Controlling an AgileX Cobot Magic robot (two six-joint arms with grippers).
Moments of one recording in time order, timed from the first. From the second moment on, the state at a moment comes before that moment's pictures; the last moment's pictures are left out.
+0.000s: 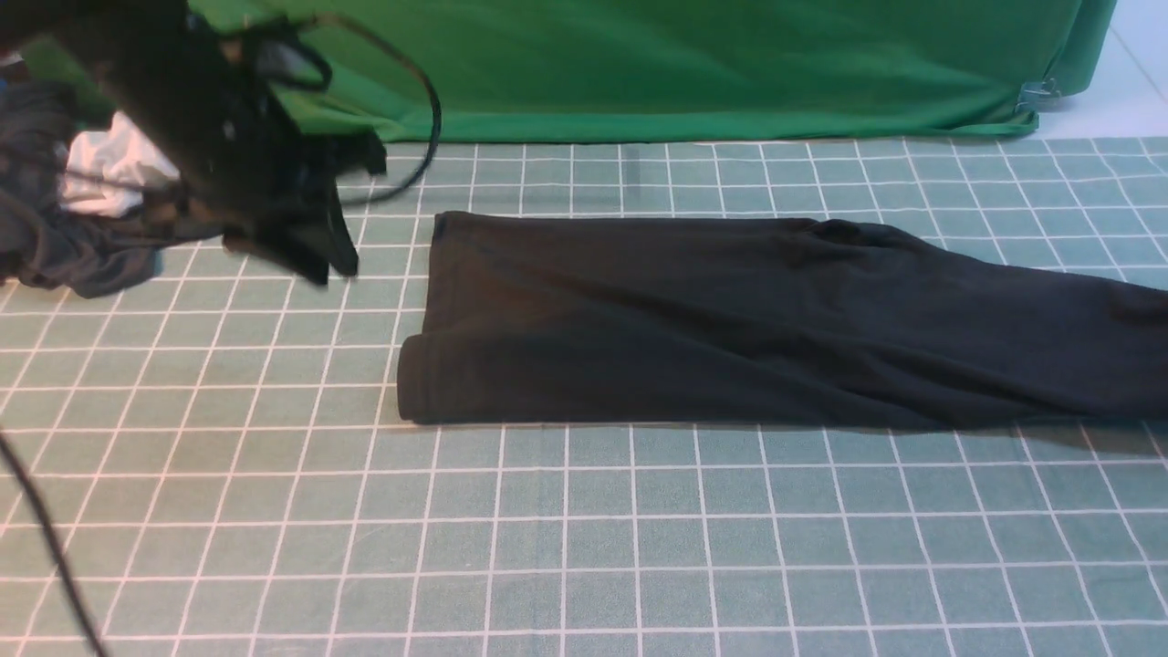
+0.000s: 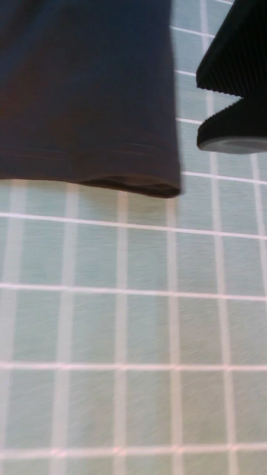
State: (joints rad) right arm -0.35 2.01 -1.55 0.05 1.07 -0.09; left arm -0.04 1.83 -1.52 -0.29 1.17 -0.07
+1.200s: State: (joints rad) right arm -0.35 1.76 -1.17 -0.11 1.06 -0.02; left arm -0.14 1.81 -1.06 -0.36 0.94 -0.02
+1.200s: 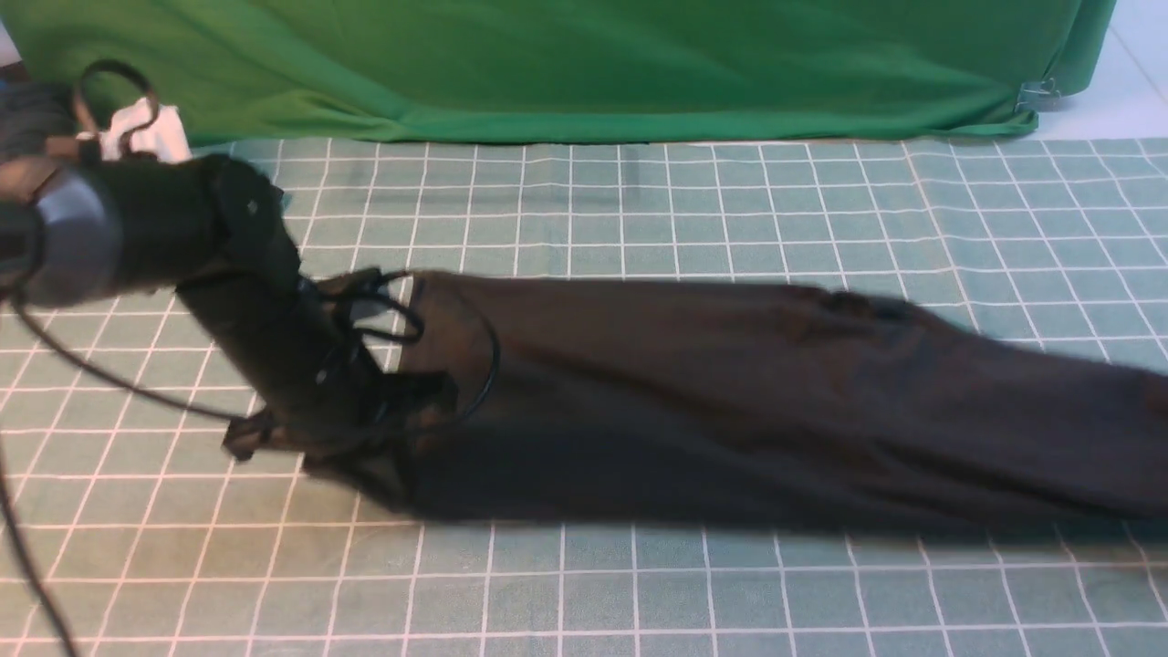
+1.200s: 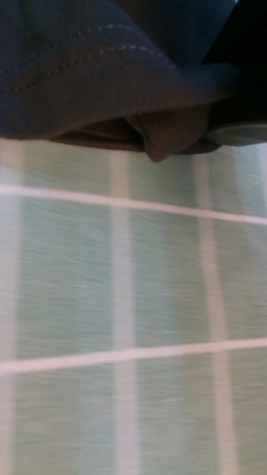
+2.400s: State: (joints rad) right arm -0.12 1.52 -1.25 0.22 1.12 -0.01; left arm -0.14 1.52 -1.22 -0.32 1.01 0.02
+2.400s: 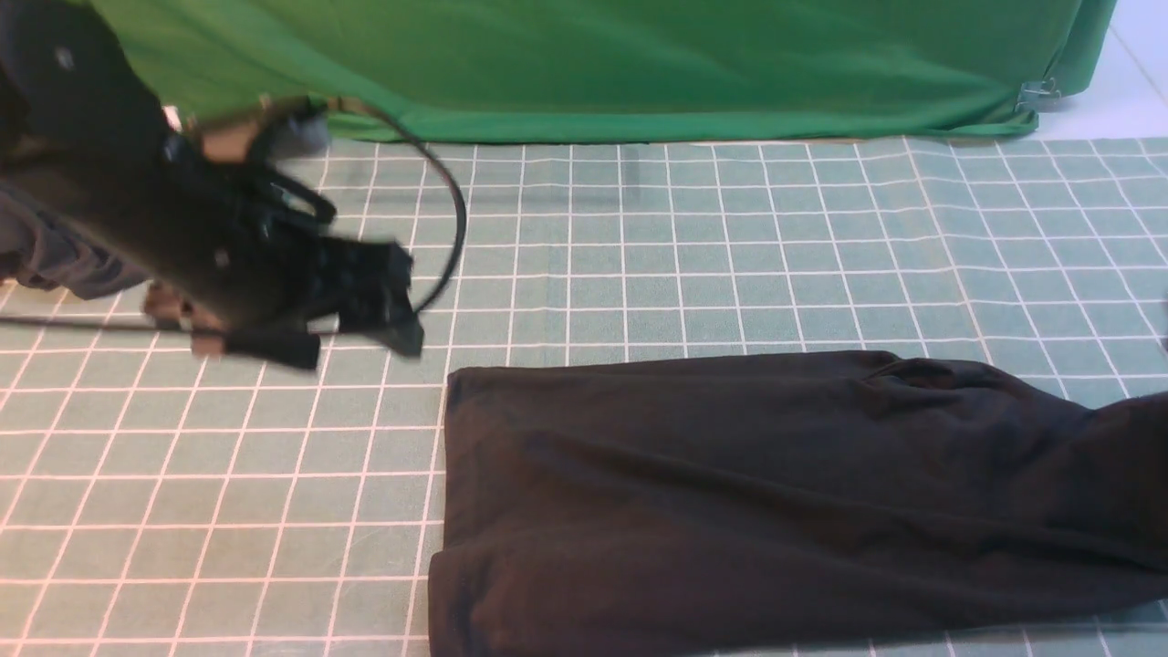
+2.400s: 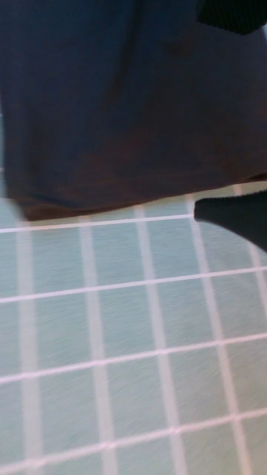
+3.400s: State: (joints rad) right arm 0.91 1.84 -1.25 0.45 0.30 0.23; left arm -0.12 1.52 -1.42 -0.28 1.04 -0.02
